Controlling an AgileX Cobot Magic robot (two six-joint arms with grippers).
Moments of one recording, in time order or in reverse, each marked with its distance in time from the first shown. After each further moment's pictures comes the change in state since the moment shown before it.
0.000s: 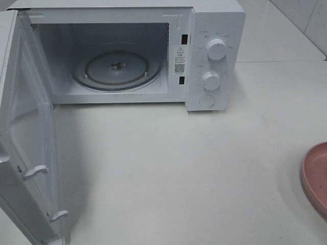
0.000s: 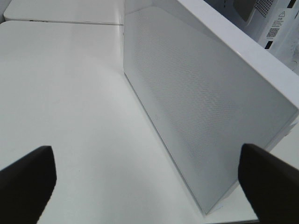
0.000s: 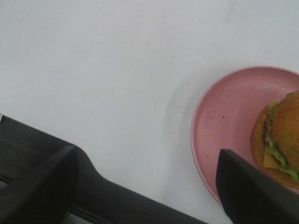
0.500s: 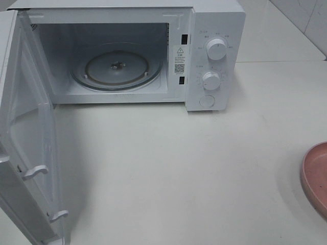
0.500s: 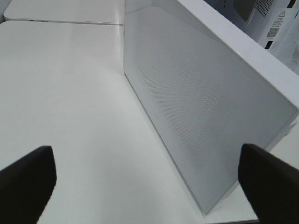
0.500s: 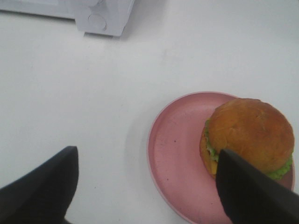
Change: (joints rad) left arm 0.000 0.000 0.000 0.000 0.000 0.000; right arm -0.268 -0.257 0.000 0.015 0.005 -0.069
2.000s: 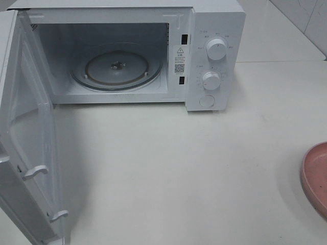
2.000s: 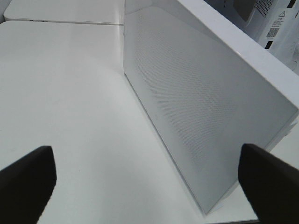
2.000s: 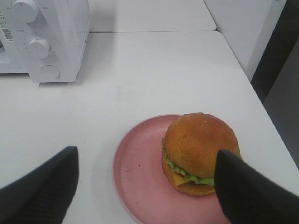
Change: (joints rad) left arm 0.000 0.000 0.000 0.000 0.000 0.000; right arm -0.219 -0.203 0.011 0.002 0.003 -0.026
